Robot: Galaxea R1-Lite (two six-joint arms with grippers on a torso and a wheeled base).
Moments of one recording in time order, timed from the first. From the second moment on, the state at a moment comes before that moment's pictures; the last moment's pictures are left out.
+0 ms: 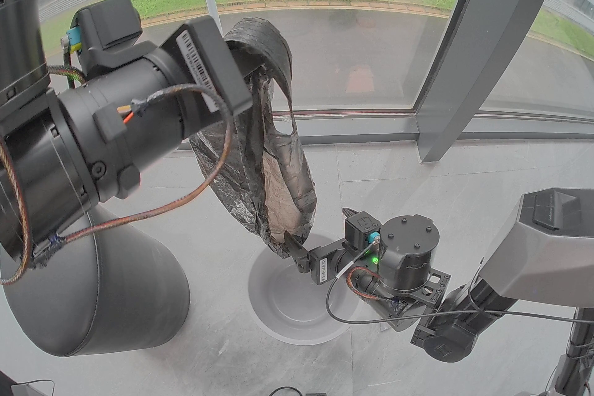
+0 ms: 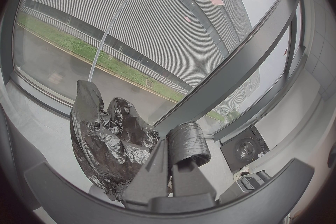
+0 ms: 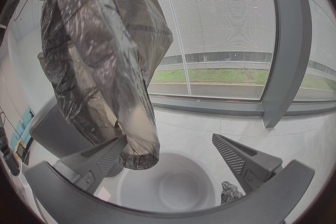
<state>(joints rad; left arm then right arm) -0.91 1.42 -1.07 -0.41 0.31 -0.43 0.83 2.16 -0.74 -1.33 -0.33 0.03</state>
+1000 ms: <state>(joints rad) -0.90 1.37 -0.99 -0.41 0.31 -0.43 0.83 2.20 -0.73 -1.33 -0.34 0.02</state>
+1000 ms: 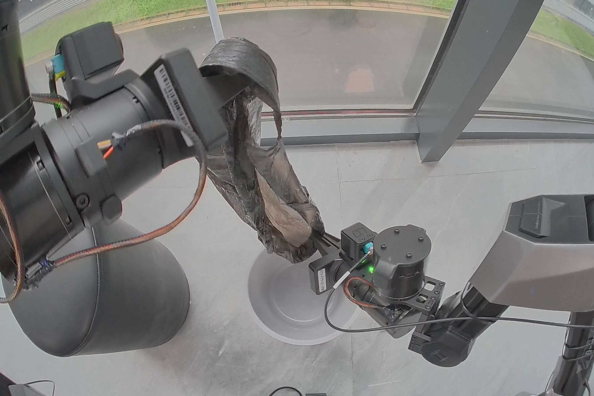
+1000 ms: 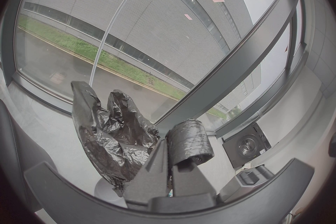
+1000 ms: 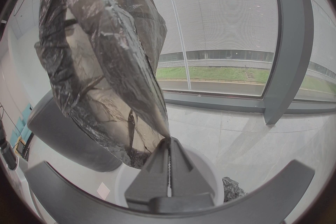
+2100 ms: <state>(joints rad) -0.81 1.13 -0.63 -0.24 -0.03 -0.49 0.79 1.68 -0.99 0.22 0.24 0.31</state>
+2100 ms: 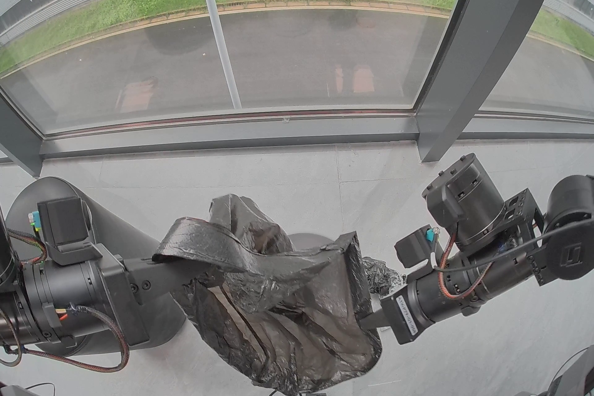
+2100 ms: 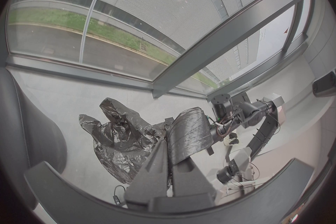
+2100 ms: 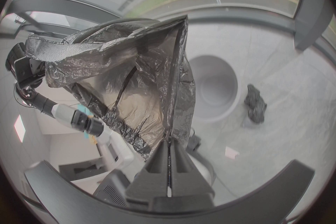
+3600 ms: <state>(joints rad) -0.50 1.49 -0.51 -0.48 -0.45 -0.62 0.86 1.84 -1.22 0.61 0.48 0.24</state>
